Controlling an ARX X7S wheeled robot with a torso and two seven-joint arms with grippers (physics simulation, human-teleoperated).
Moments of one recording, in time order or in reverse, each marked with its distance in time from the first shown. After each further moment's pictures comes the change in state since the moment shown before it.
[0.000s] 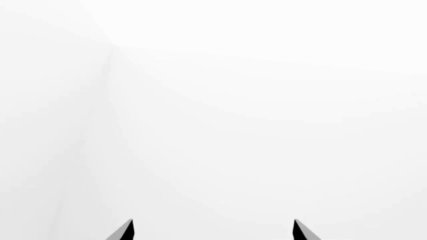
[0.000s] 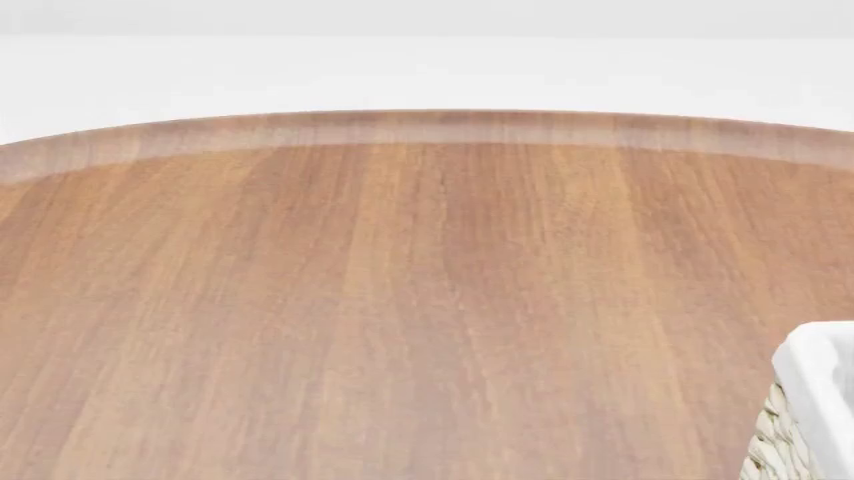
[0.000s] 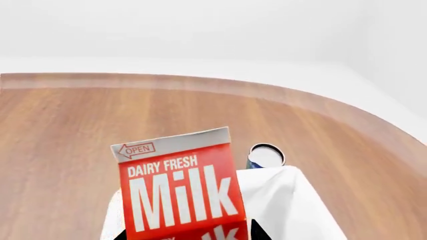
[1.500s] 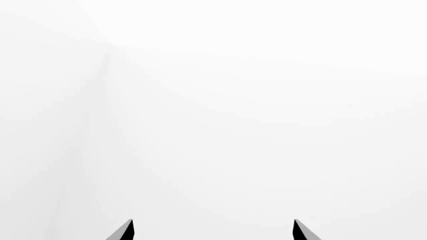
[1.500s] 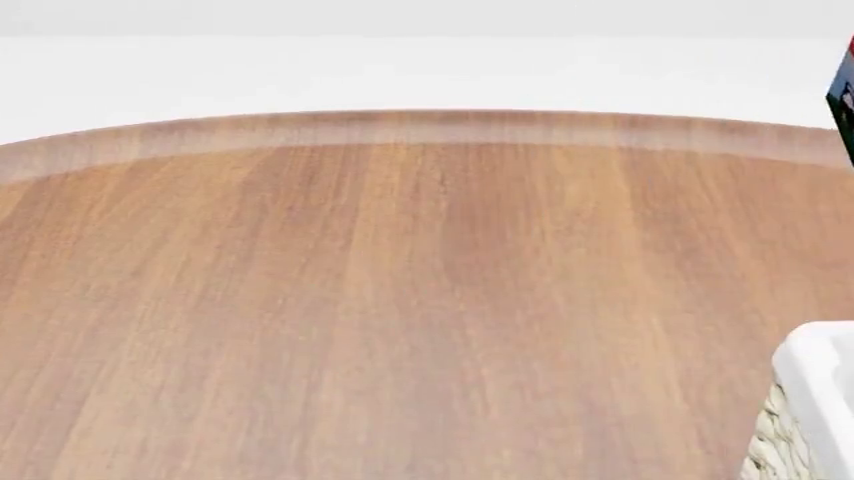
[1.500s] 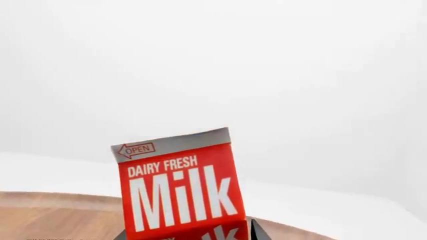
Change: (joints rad) left arm -0.006 0.014 0.000 0.009 0.005 -0.020 0.011; right arm 0.395 -0.054 -0.089 -0.265 0.058 -0.020 0.093
